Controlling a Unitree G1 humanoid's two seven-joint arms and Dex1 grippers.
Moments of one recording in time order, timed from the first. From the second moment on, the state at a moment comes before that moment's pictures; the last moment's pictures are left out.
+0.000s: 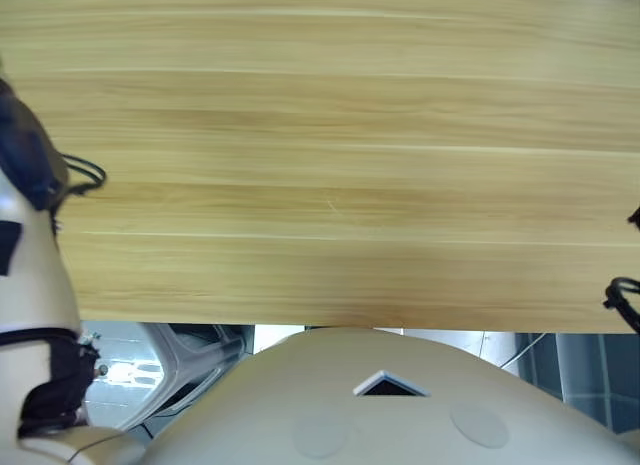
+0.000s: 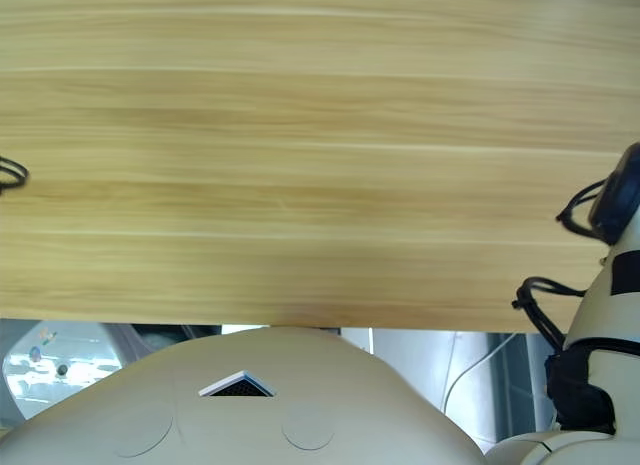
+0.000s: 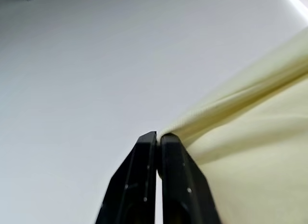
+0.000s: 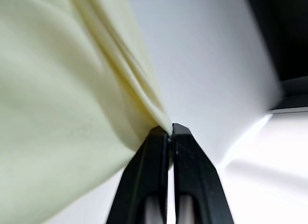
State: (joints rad) left arm -1.13 0.66 0.06 1.28 -0.17 -0.73 -0.53; right arm -1.03 -0.80 0.12 1.05 -0.43 -0.75 -0.15
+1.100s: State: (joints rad) left arm 0.03 0.72 -0.02 0.36 -0.37 -0.85 -1.57; right arm 0.06 -0.92 0.29 0.33 0.42 -0.91 1.23
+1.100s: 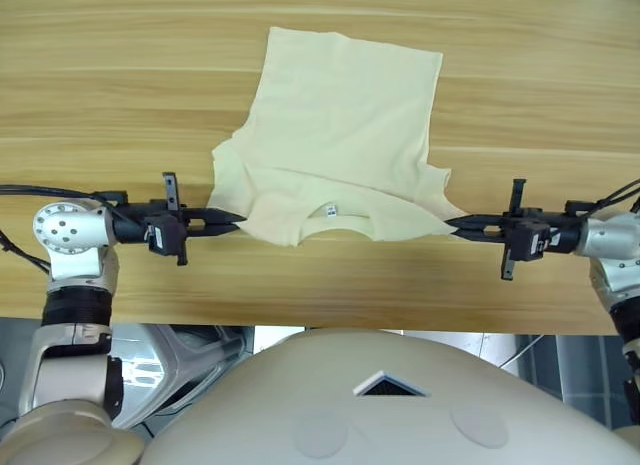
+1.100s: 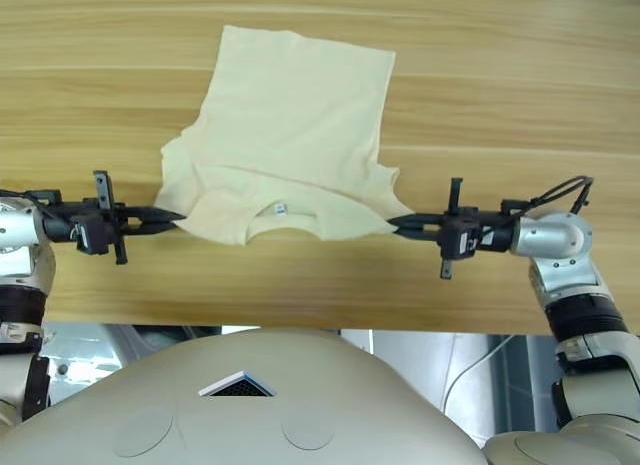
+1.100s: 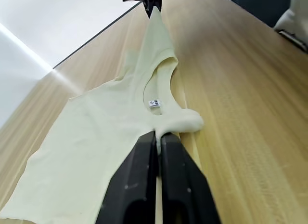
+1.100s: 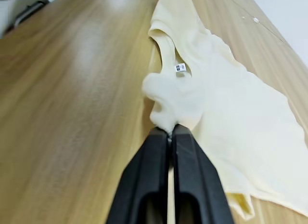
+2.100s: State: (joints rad) left arm 0.09 0.89 -0.11 0.40 -0.19 -0.82 -1.41; right arm 0.27 -1.00 0.40 0.31 0.20 -0.92 1.13
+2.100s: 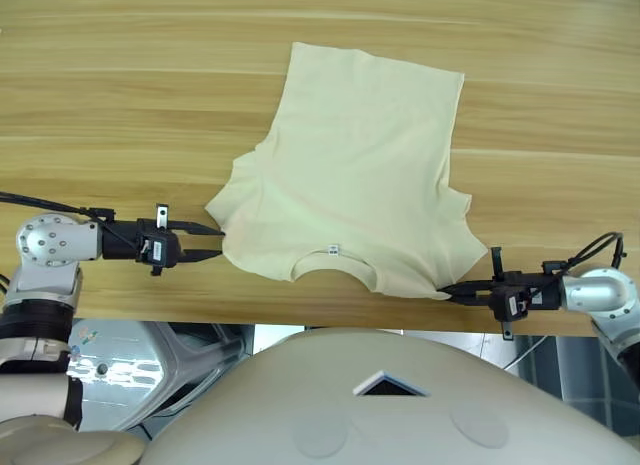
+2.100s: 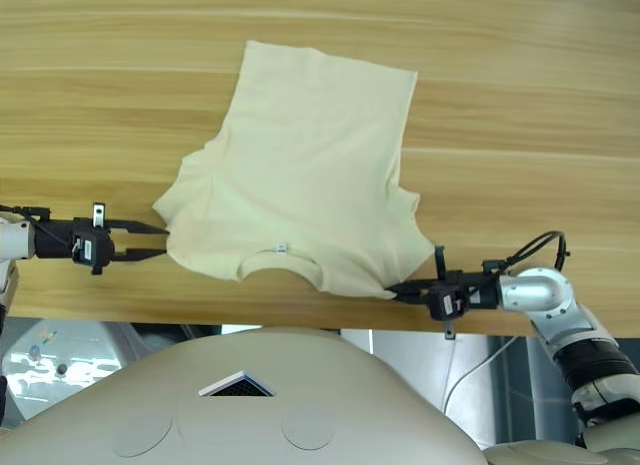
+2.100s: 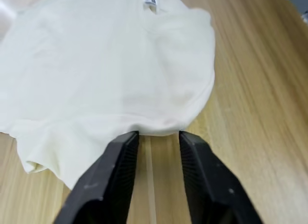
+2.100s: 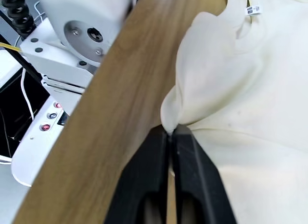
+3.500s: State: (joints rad) left arm -0.12 0.61 -0.08 0.55 -0.23 -0.95 -1.28; right arm -0.51 -0.48 0.32 0.97 -0.55 -0.44 0.07
